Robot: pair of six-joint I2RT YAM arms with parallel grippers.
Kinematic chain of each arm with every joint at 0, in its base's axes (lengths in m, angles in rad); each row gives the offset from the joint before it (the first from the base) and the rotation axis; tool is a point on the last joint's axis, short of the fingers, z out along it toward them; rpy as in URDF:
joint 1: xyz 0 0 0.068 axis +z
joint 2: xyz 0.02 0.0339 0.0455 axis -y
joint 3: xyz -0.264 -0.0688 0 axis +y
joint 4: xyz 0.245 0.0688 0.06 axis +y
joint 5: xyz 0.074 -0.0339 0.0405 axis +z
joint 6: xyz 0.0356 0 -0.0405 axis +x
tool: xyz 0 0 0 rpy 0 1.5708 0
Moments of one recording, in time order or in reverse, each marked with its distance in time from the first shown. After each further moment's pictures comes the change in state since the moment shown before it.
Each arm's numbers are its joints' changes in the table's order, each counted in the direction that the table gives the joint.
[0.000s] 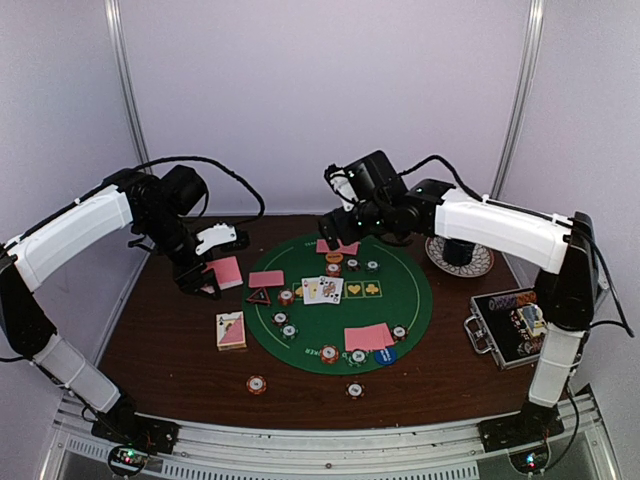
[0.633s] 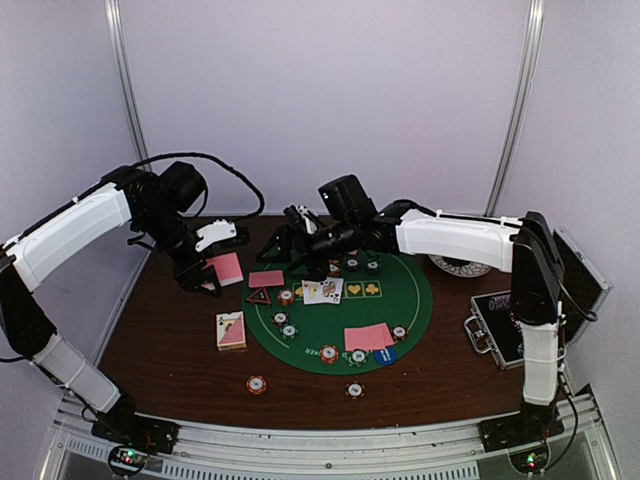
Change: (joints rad) left arm 0.000 0.000 -0.021 0.003 -0.007 0.000; right arm -0.016 -0.173 -0.035 -0.230 0.986 0.725
